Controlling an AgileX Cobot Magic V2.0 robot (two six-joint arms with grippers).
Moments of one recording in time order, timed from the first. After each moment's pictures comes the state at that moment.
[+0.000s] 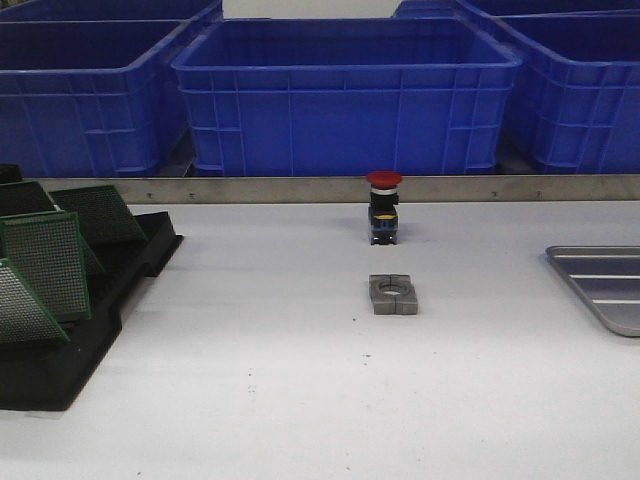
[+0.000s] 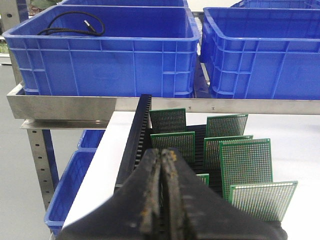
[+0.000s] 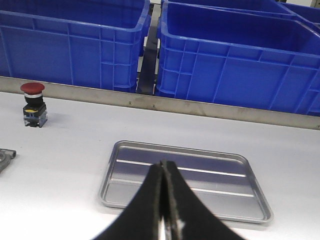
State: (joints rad) left arm -0.01 -0.01 0.00 0.03 0.13 -0.10; right arm -0.03 -0.01 0.03 -0.08 0.11 0.01
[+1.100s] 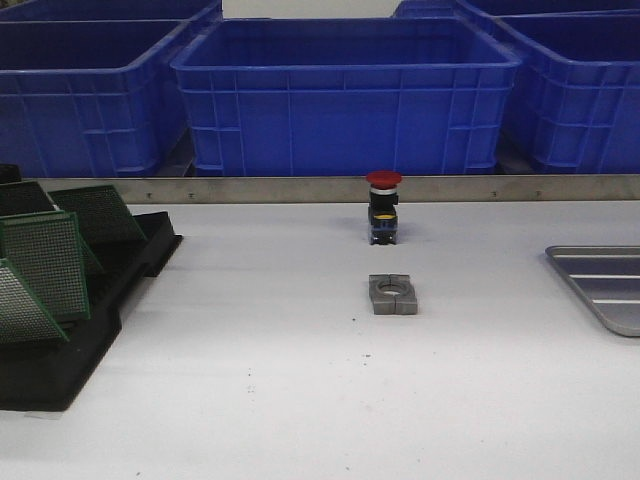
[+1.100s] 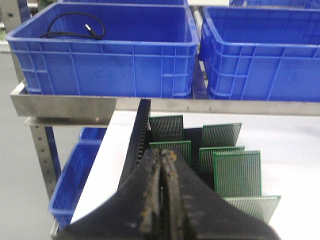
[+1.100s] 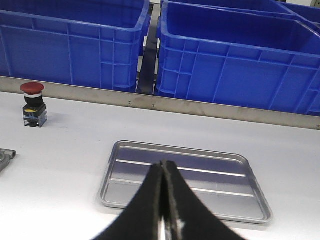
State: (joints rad) left arm -0.01 0.05 -0.22 0.02 0.37 -0.10; right arm -0.03 -0.01 0.03 -0.08 0.11 0.01
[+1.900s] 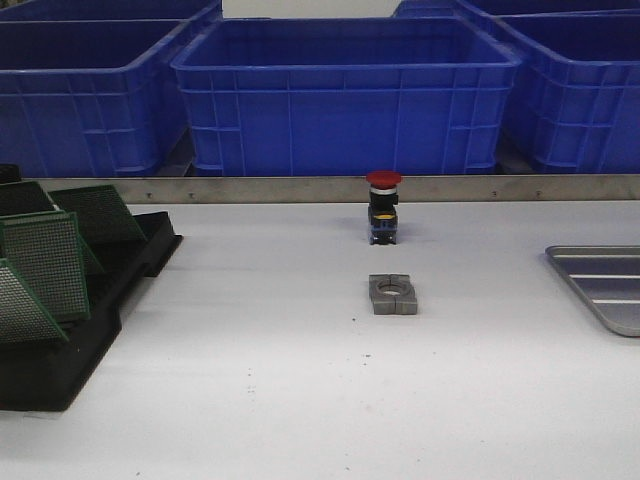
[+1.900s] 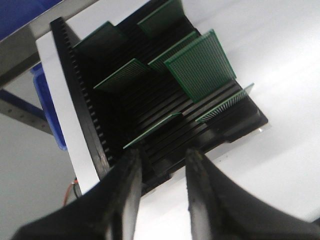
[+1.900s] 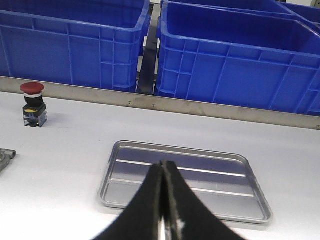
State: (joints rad) left arm -0.01 0.73 -0.63 -0.23 0.73 0.72; right arm -0.03 -0.01 0.03 -0.08 0.11 0.01
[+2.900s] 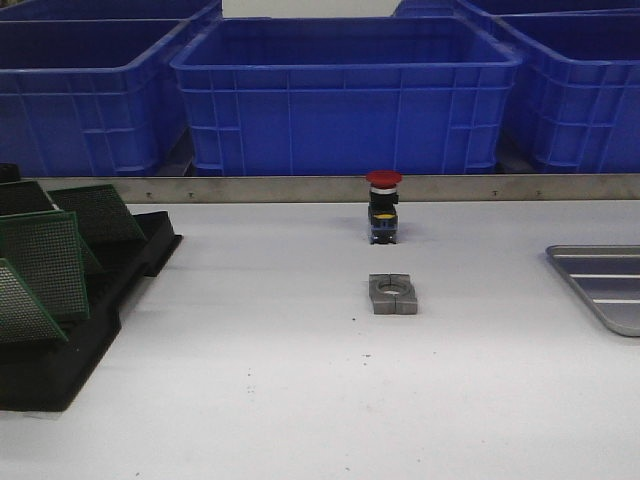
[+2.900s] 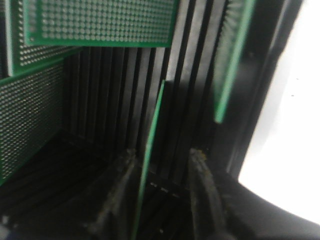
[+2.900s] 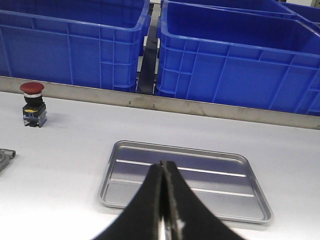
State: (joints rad) left arm -0.01 1.41 -0.66 -0.29 0.39 1.58; right arm -0.03 -0.01 0.03 -0.08 0.11 0.01
